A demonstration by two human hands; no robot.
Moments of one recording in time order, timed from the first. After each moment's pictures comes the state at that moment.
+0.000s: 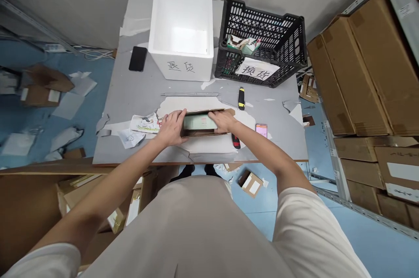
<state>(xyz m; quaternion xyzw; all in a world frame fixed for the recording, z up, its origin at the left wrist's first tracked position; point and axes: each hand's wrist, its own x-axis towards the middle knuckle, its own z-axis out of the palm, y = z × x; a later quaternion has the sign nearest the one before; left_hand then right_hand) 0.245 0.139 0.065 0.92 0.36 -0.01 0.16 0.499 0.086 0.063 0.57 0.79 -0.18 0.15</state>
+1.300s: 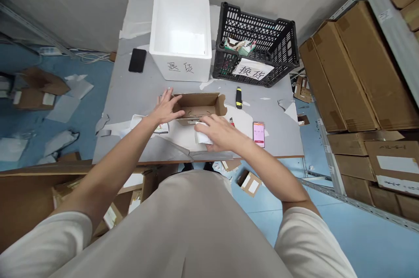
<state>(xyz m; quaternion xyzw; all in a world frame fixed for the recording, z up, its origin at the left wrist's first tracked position) 0.242 0.213 0.077 0.89 0.38 0.03 0.25 0.442 0.022 0.187 0.52 0.84 -0.15 -0.01</state>
